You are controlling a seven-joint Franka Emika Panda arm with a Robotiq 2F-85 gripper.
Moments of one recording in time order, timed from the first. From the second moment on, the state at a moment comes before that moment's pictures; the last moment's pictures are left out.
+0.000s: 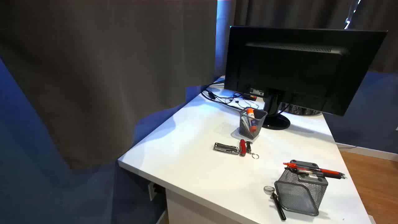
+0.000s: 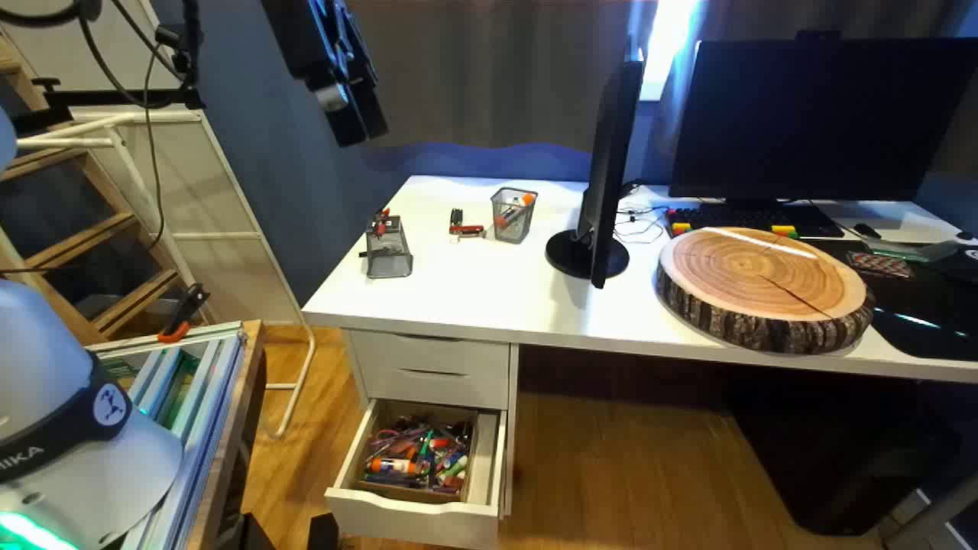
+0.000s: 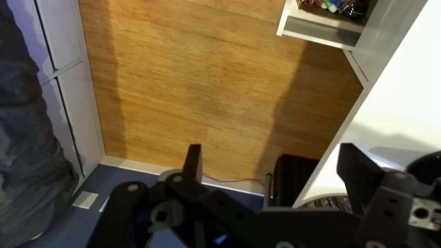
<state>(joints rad) -0.01 -0.97 0.29 -2.80 -0.06 2.04 0.40</state>
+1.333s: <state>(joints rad) 0.34 -0.60 0.48 -2.70 -0.02 2.31 0.30</state>
